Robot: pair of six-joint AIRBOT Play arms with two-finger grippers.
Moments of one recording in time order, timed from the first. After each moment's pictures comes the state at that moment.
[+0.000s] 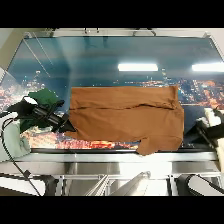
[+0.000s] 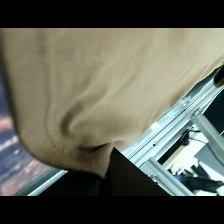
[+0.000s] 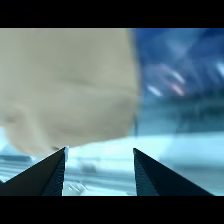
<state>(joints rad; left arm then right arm) 0.20 -1.68 0.93 0.87 -1.47 -1.11 -0.66 -1.20 0.69 -1.12 1.50 1.38</state>
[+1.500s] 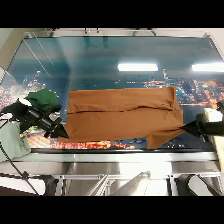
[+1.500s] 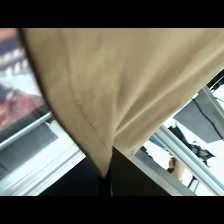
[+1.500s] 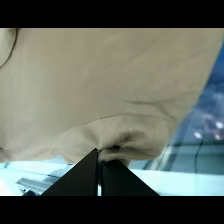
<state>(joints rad) 0.28 -1.68 0.93 0.96 -1.69 -1.14 -0.66 -1.01 0.62 -0.83 1.43 1.30</state>
